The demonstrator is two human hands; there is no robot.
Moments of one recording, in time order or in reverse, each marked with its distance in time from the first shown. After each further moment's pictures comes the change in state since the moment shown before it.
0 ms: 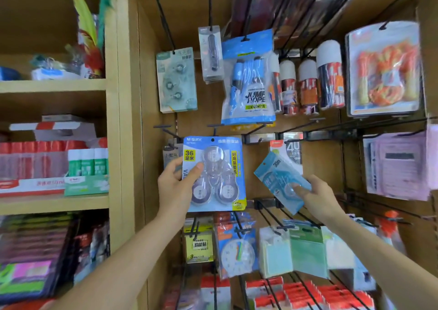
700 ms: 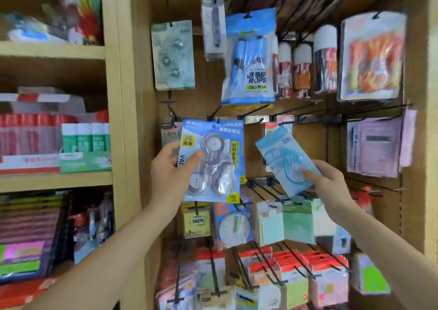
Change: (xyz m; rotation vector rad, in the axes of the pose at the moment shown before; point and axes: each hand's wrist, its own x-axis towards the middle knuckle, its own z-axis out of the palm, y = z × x) left_hand -0.019 0.009 -0.034 0.034 -0.083 0.061; right_hand -0.064 -0.029 -0.017 0.339 0.097 0.068
